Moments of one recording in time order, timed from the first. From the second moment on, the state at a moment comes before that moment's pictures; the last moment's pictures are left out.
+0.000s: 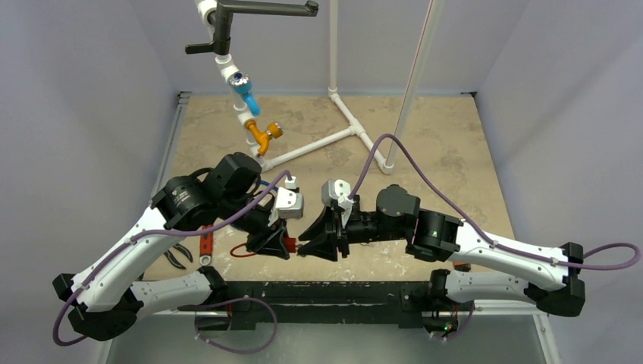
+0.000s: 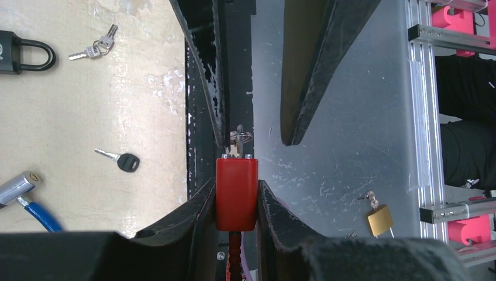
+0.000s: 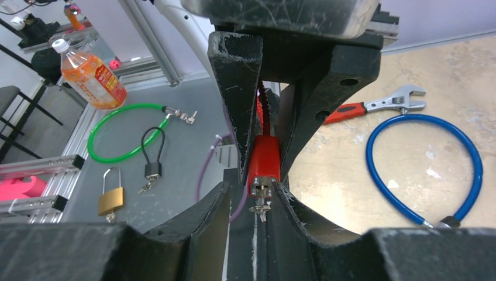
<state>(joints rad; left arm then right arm) -0.84 1.03 1.34 -1.22 0.76 0.30 1.24 1.00 1.00 -0.11 -0.34 0.19</state>
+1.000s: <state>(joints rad) -0.82 1.02 1.34 -1.20 0.77 0.30 1.24 1.03 1.00 -0.12 -0.33 0.20</state>
